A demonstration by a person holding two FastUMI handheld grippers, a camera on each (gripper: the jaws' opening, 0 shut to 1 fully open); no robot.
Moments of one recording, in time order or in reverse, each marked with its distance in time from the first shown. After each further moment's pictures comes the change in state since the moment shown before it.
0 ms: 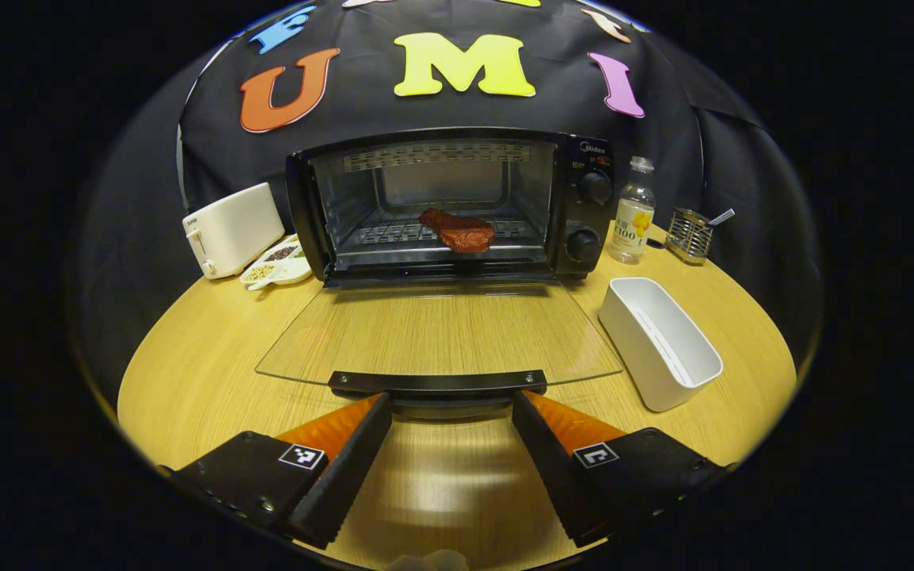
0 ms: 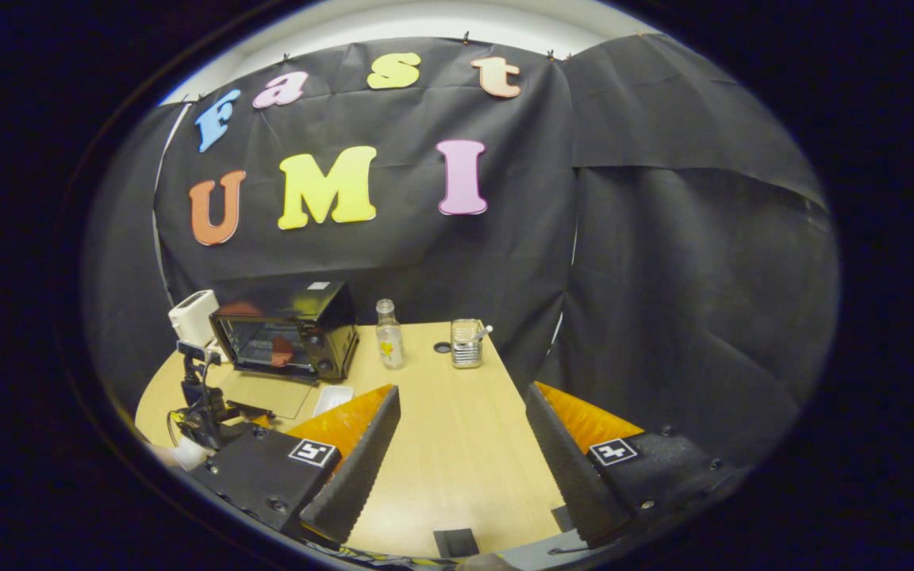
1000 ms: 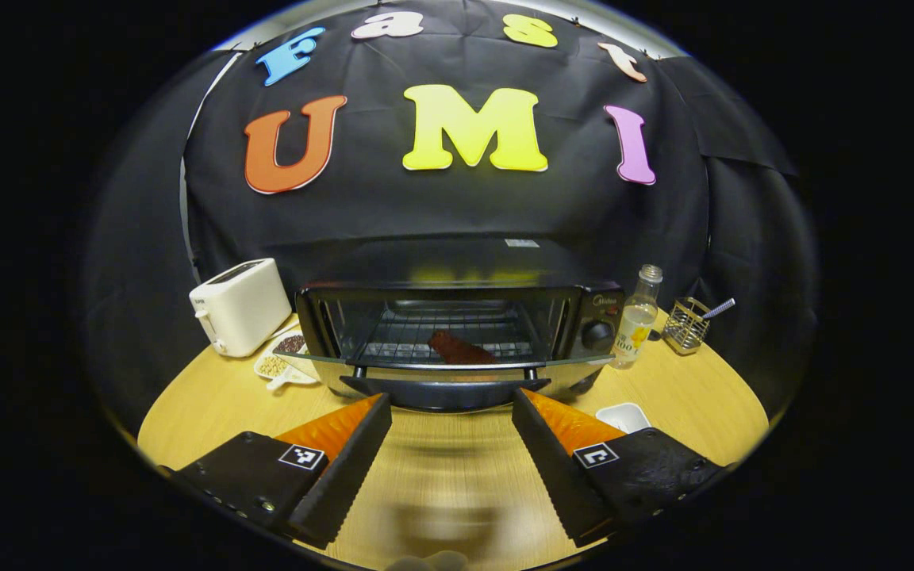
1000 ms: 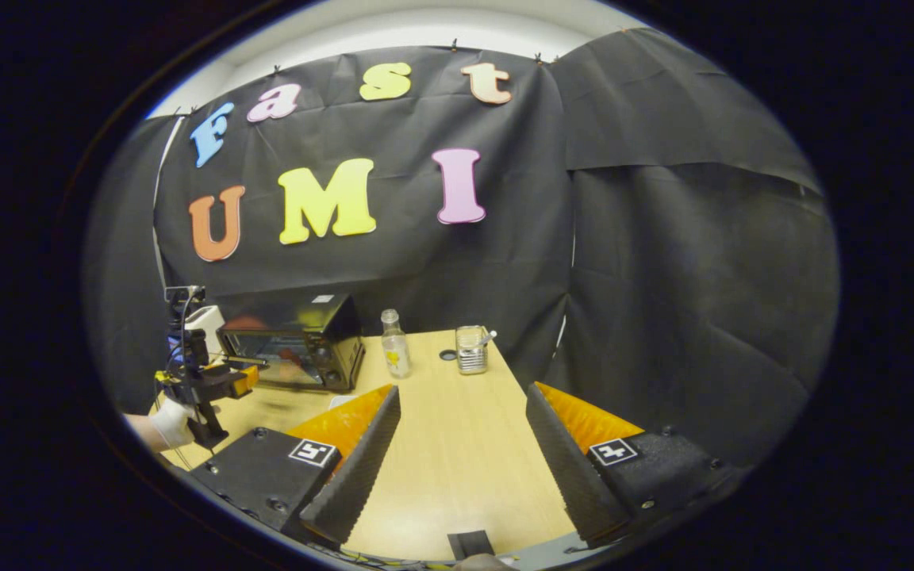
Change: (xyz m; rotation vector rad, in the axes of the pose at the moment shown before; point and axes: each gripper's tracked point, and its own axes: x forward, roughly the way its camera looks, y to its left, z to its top) left arm -0.002 0.017 0.158 -0.021 -0.224 0.015; right arm -0.009 0.000 0.006 0.053 -0.044 0.000
